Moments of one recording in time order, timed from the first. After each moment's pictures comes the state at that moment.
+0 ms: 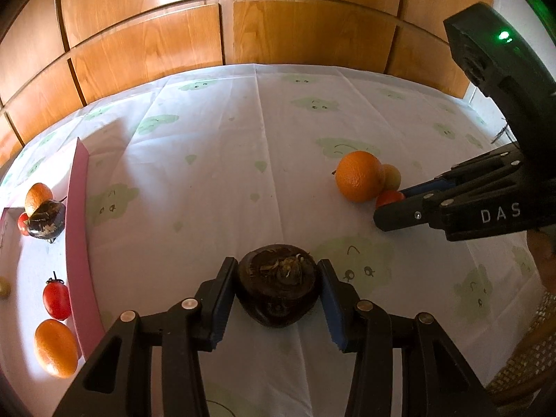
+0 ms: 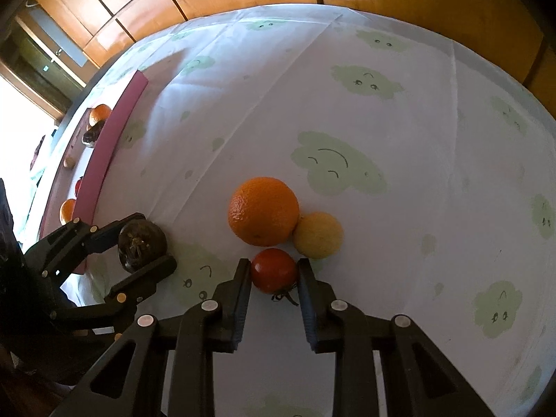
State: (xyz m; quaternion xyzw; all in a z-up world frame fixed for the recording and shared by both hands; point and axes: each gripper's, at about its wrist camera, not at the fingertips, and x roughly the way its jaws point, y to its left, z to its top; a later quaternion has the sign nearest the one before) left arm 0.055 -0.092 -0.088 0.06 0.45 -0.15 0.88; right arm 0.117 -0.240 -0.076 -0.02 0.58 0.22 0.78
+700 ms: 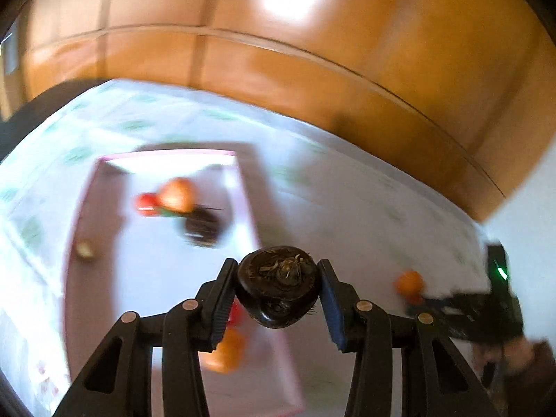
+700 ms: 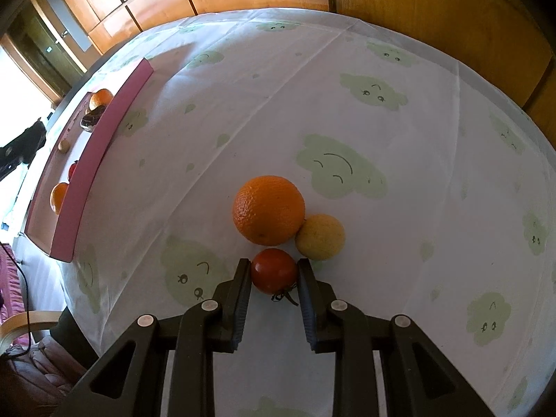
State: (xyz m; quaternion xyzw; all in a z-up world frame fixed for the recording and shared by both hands) left arm 0.059 0.079 -0.009 -0.15 0.42 -0.04 0.89; right arm 0.110 -0.230 -0.074 -0.05 0.57 0.22 0.79
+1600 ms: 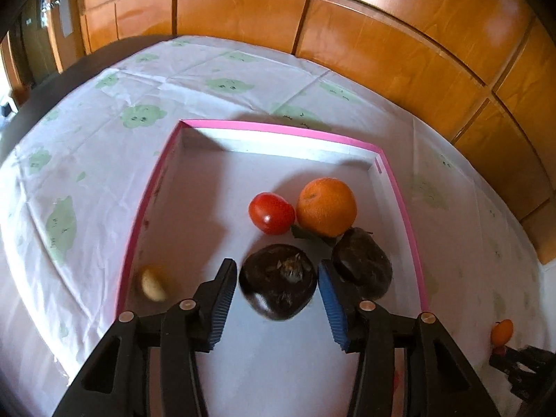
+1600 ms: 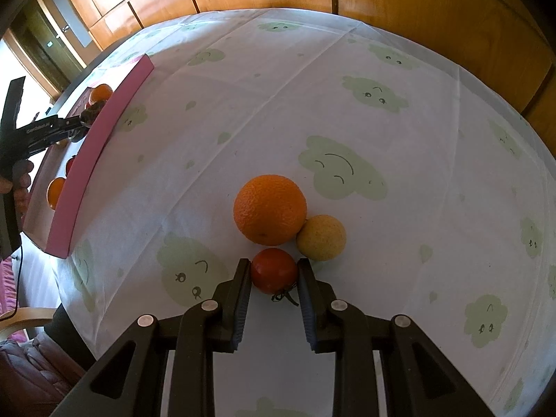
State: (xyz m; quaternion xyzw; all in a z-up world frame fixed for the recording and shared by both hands) left arm 0.114 0.150 -0.065 -0.15 0.47 0.09 0.86; right arm 0.103 -0.223 -0.074 -0.07 0.56 0.22 0.79
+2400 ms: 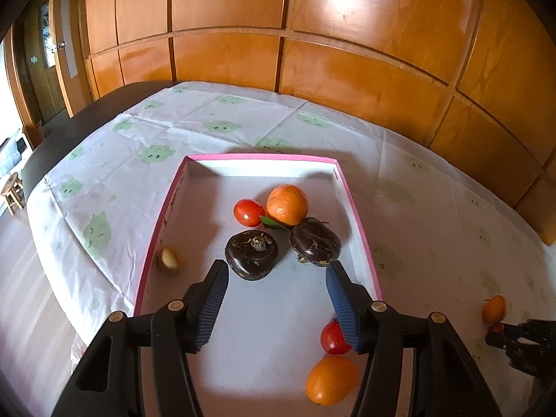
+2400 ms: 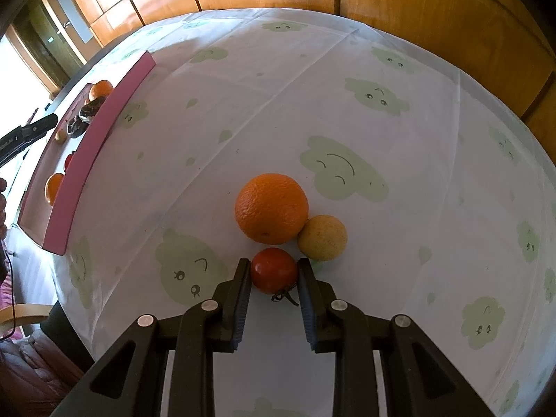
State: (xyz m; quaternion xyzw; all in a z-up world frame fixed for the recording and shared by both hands) left arm 0.067 0.110 -0.024 -0.10 0.41 0.10 0.90; right arm 0.099 -0.218 -0.077 -0.07 0.56 0.21 0.79
